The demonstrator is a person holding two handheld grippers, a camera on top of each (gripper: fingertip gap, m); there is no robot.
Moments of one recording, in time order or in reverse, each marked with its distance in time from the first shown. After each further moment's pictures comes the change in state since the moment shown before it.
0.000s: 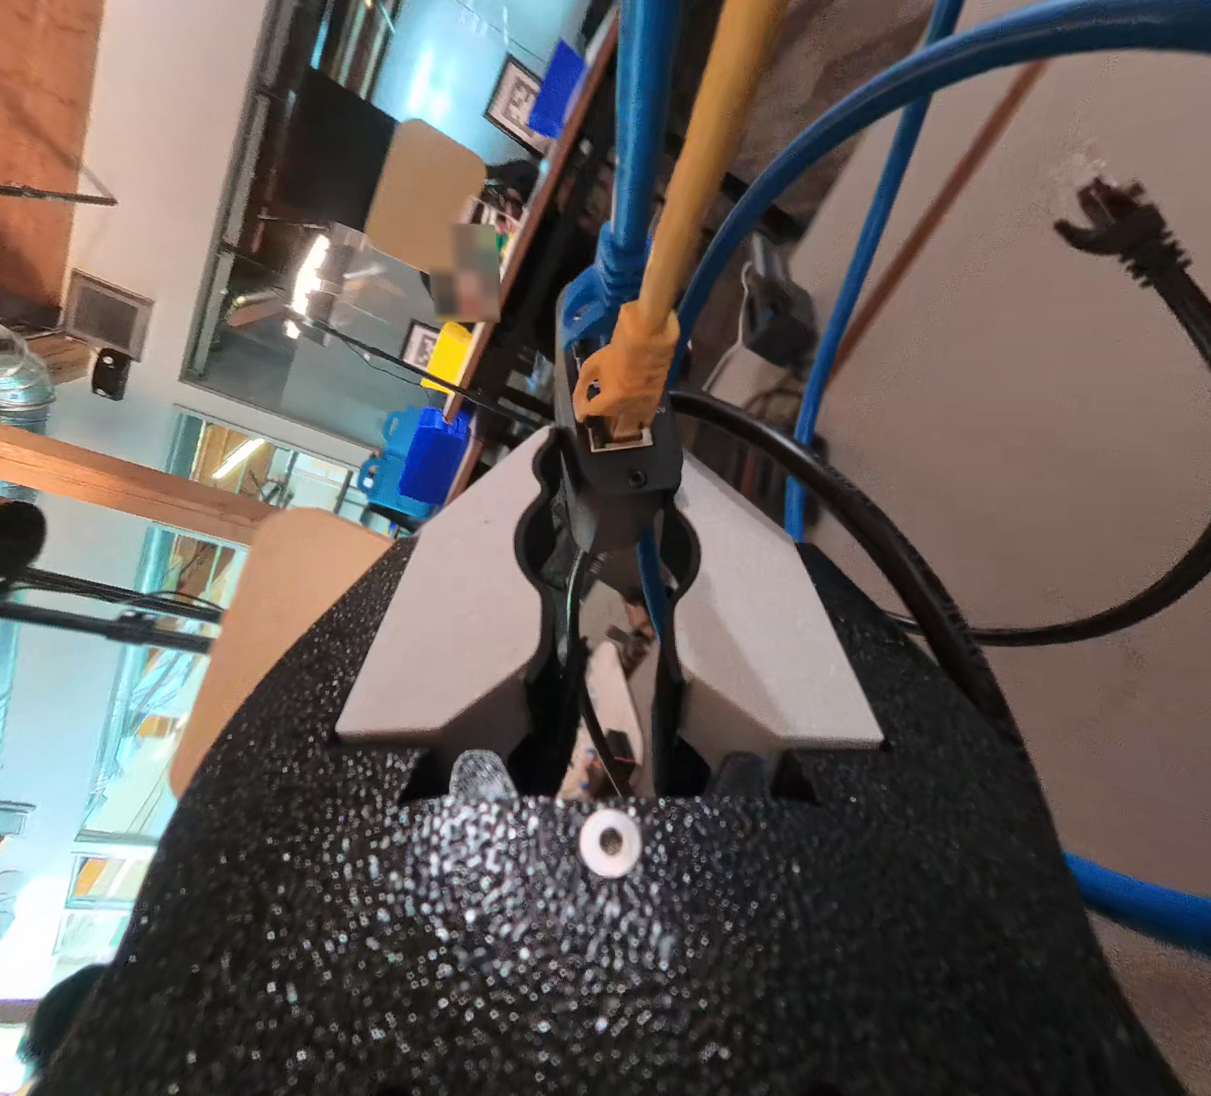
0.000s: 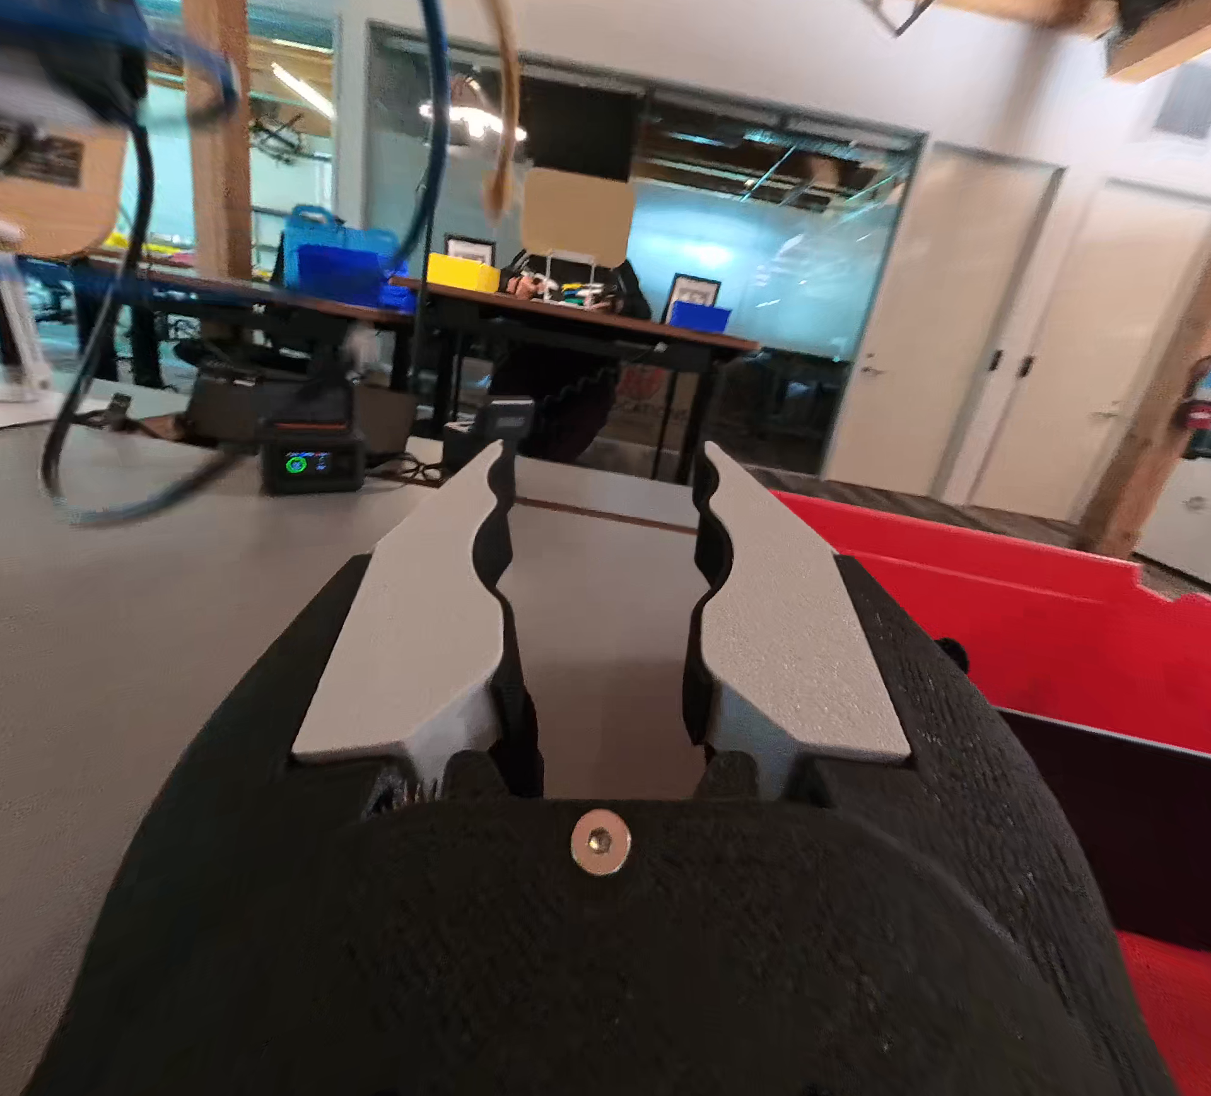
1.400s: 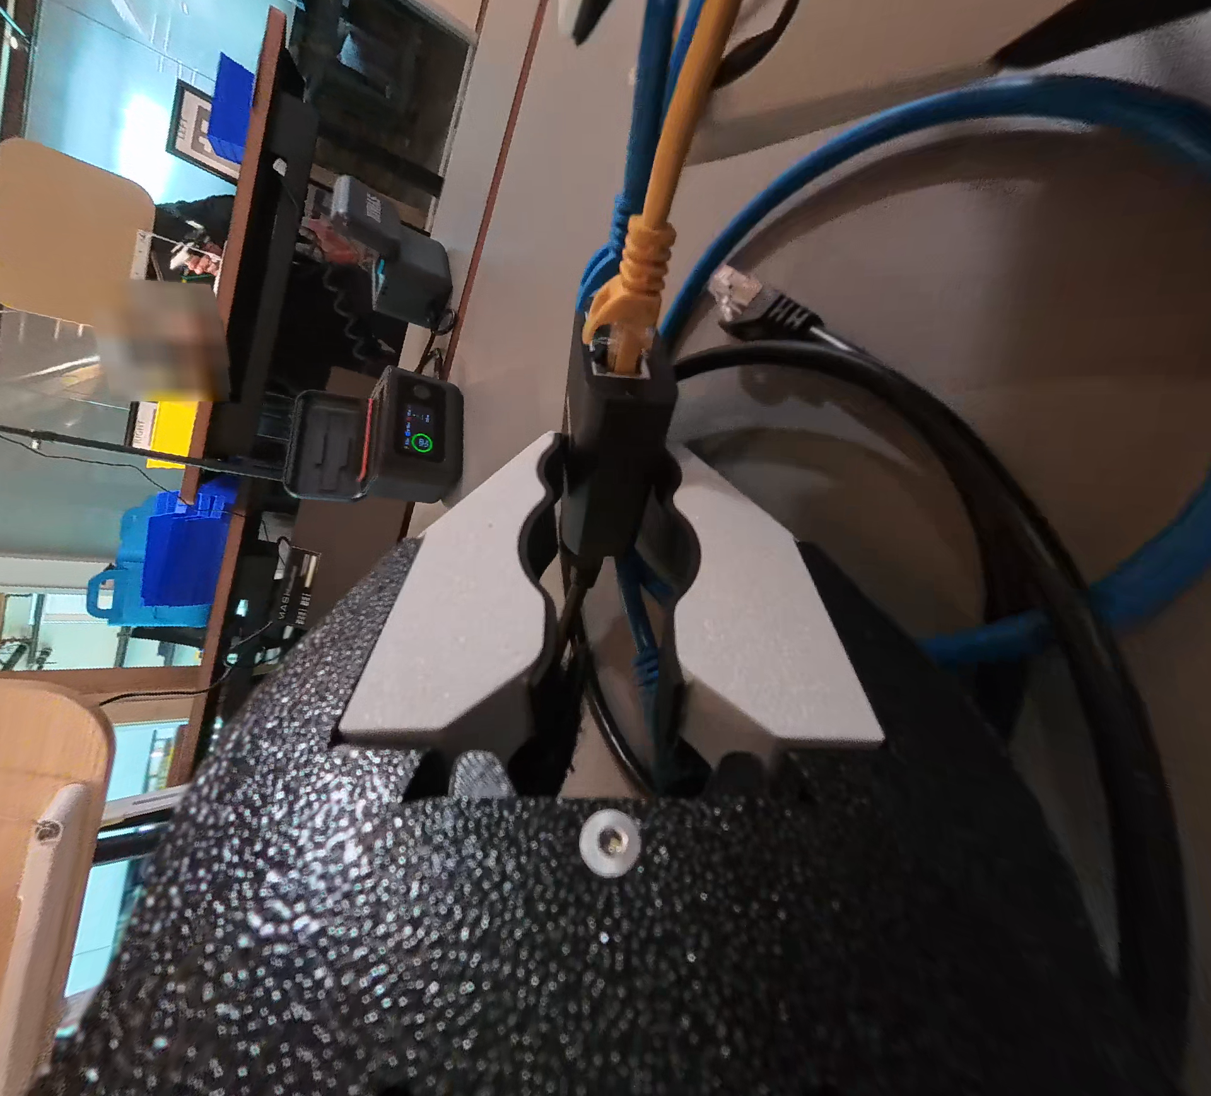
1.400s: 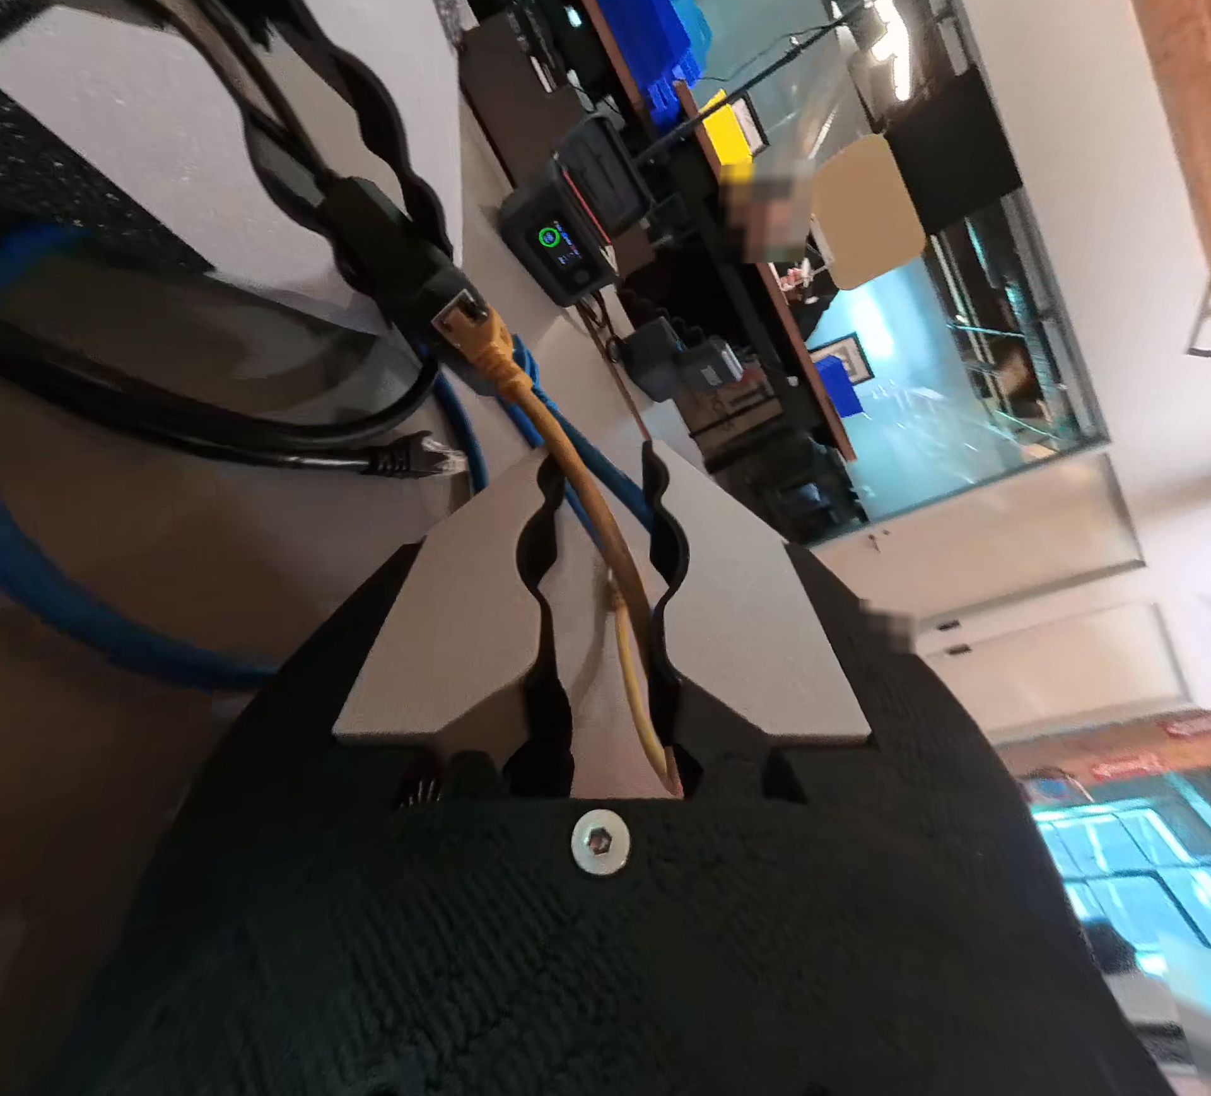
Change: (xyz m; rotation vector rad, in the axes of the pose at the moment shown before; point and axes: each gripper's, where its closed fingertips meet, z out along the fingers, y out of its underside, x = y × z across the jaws) left arm 0.198 0.070 0.004 0.060 0.371 0.054; right arm -0.139 0.065 0.026 -0.167 -0.427 -0.783
